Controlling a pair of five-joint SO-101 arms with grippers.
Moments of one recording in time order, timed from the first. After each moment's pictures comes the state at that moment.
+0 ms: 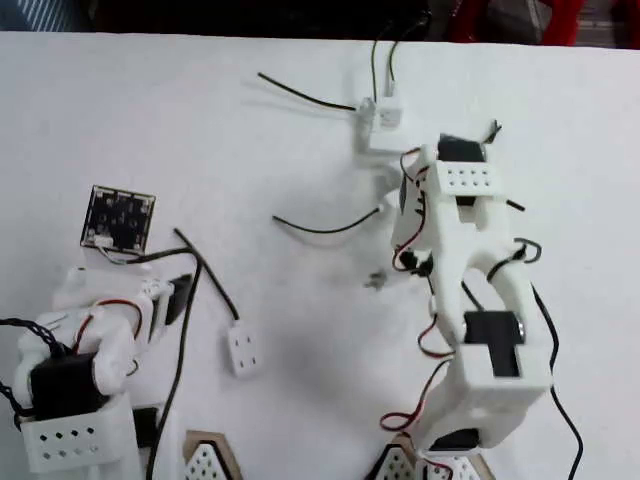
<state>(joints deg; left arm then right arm) -14.2 -72.3 52.4 78.4 -18.5 -3.3 9.9 2.7 92.7 -15.0</state>
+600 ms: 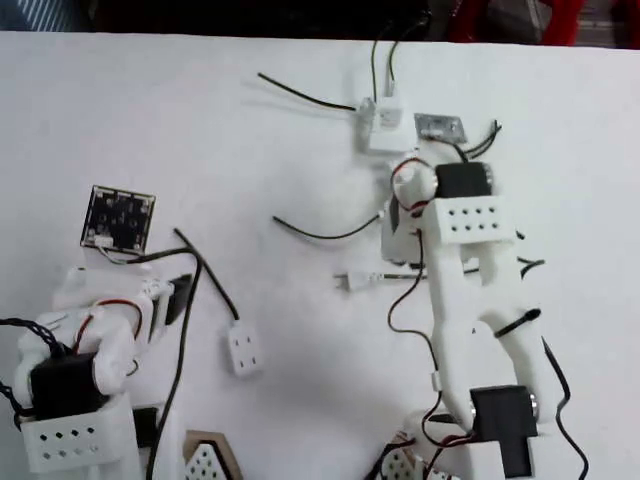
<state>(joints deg) -14.2 -72.3 52.4 78.4 -18.5 -9.1 -11.2 13.5 91.8 -8.7</state>
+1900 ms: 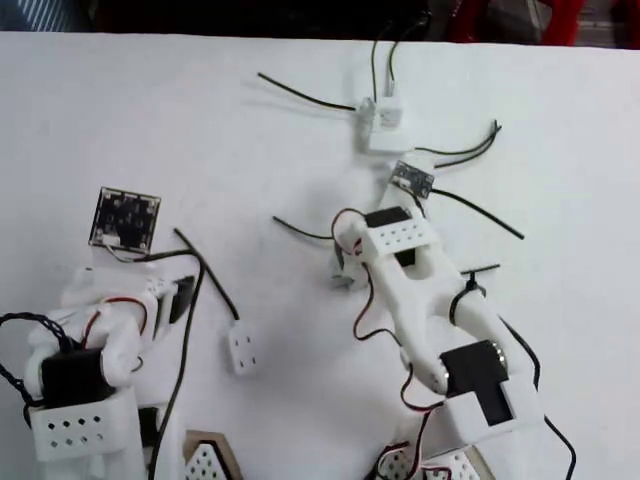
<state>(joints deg) -14.2 -72.3 57.8 74.1 -18.5 -19.3 4.1 31.8 57.2 -40.2</state>
